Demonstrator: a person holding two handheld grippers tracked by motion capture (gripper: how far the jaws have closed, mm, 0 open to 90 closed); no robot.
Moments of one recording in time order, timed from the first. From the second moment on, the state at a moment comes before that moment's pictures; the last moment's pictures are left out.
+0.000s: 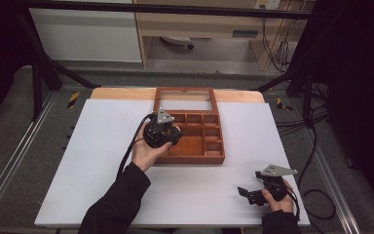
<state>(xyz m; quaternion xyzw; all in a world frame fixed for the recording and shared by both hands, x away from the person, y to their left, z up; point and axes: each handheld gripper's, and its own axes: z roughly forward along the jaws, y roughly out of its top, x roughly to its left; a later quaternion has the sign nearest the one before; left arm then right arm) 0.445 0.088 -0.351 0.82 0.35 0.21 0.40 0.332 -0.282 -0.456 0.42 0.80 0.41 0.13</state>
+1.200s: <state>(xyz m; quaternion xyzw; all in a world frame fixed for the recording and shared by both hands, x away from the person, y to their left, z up) 0.502 0.061 -0.355 0.81 0.39 0.22 0.39 0.331 -0.284 -0.456 0.42 0.80 0.42 0.13</state>
